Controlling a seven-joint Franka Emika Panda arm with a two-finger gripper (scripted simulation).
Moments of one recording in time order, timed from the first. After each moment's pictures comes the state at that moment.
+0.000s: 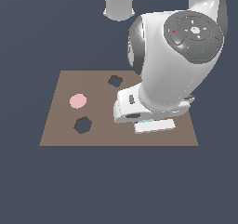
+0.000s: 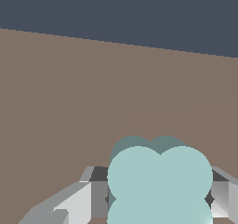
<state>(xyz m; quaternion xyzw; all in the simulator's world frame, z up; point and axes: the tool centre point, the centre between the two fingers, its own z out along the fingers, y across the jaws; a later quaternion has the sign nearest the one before) 0.066 0.085 0.031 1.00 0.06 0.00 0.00</state>
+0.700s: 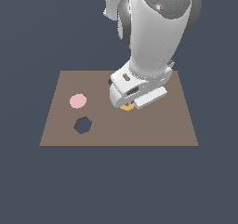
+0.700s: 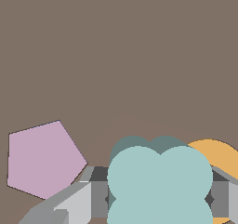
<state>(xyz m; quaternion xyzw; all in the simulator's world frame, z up) -0.013 0.068 0.035 0.97 0.25 0.00 0.00</state>
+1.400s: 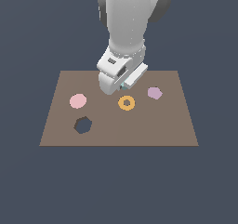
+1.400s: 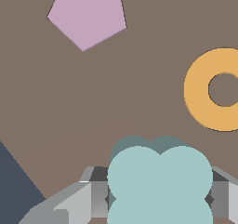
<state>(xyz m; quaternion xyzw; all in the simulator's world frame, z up) -0.079 0.017 0.039 0.90 0.44 0.00 0.00</state>
